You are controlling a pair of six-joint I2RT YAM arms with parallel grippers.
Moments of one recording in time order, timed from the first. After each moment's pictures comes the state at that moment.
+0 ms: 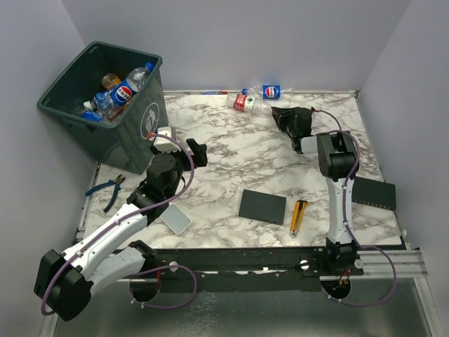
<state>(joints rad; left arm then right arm) -0.61 0.95 0.62 0.19 -0.39 -0.45 0.13 2.47 1.51 0.73 -0.10 1.36</state>
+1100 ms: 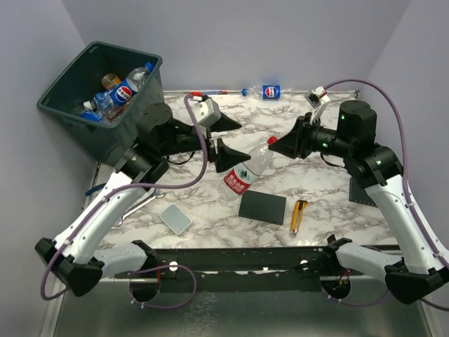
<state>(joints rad) -0.63 1.10 1.30 -0.12 0.70 -0.02 0.41 1.11 1.37 -0.62 -0.51 0.31</state>
